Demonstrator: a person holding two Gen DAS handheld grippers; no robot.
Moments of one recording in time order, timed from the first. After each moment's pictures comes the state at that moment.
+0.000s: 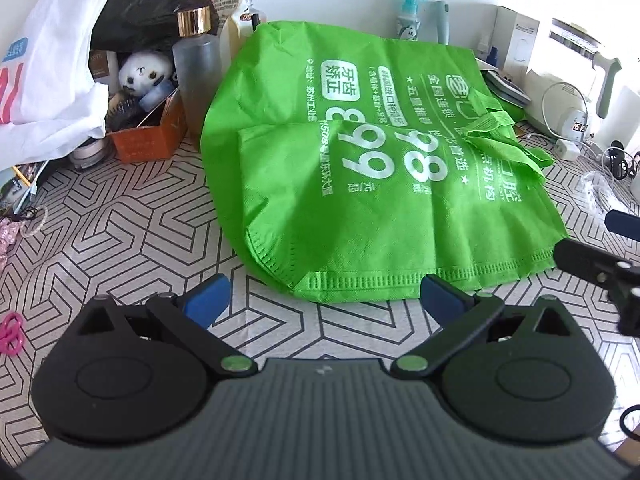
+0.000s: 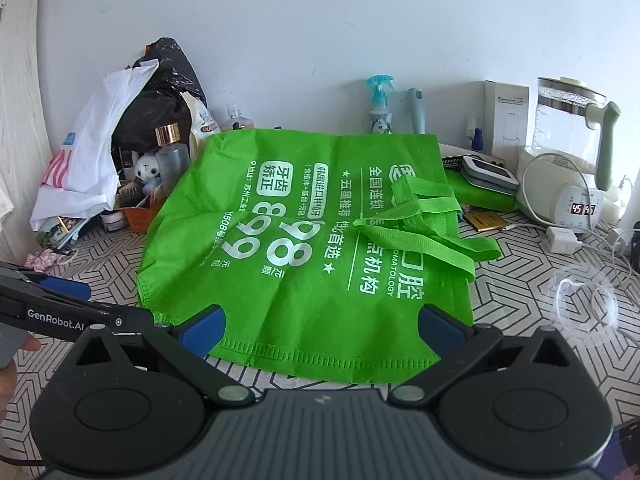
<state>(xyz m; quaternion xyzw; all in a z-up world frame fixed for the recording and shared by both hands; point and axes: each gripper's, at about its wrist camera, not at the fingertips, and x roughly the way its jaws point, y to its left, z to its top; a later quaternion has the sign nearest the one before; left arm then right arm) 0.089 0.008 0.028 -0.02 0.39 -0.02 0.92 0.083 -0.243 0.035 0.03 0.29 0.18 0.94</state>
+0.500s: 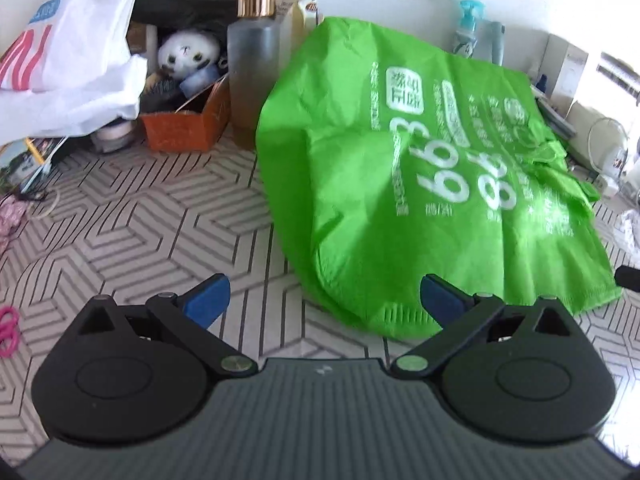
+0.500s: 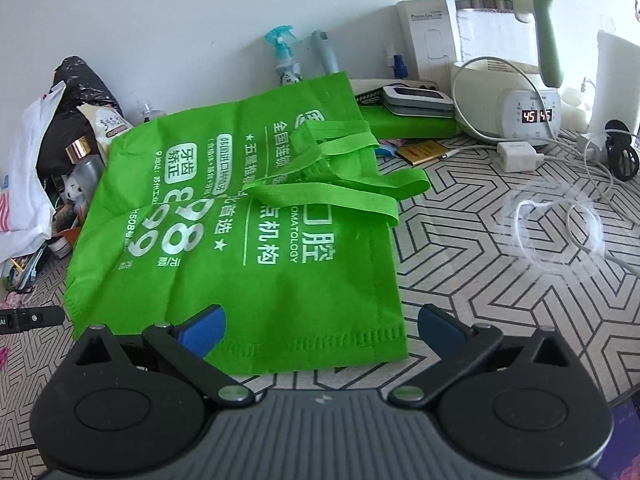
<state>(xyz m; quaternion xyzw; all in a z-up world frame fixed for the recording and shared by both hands) 0.118 0.049 0.003 -0.07 0.37 0.00 0.93 0.131 -0.310 -0.015 0.12 0.36 0.08 0.92</state>
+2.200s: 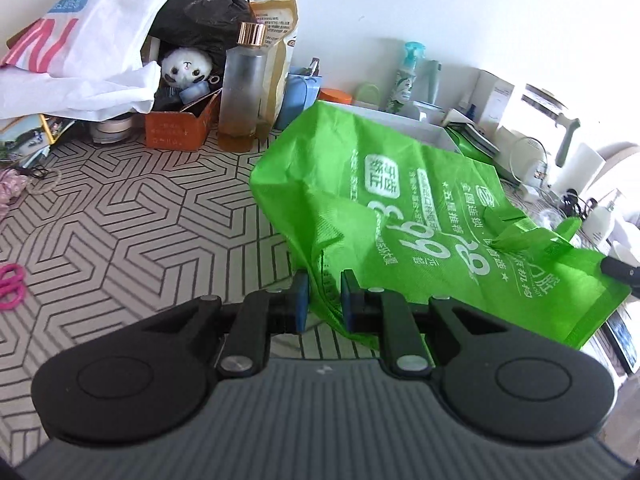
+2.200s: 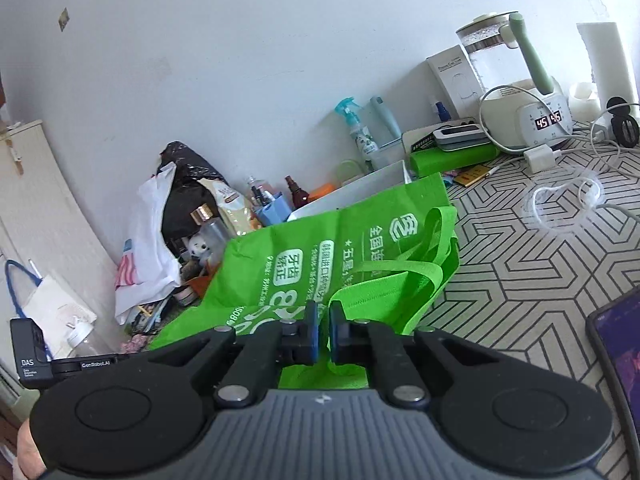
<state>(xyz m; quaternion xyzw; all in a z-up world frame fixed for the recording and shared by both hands) 0.002 0.088 0.024 -0.09 0.33 -0.09 0.94 -0.013 -0.343 0.023 0.24 0.25 0.23 0.91</state>
